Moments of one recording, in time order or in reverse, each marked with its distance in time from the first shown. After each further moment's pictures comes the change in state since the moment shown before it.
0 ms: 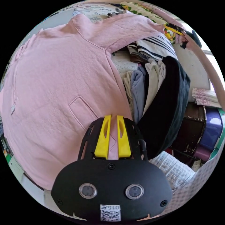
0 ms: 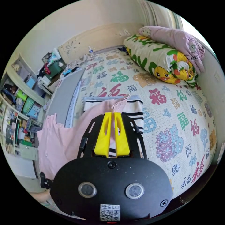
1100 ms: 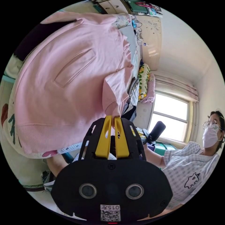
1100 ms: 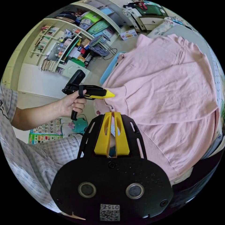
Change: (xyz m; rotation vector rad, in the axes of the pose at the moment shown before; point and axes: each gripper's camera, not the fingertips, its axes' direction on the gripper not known) left arm -0.257 0.305 -0.271 0.303 0.750 -0.434; right arm -0.644 0.314 0.081 -0.717 -0.518 -0.446
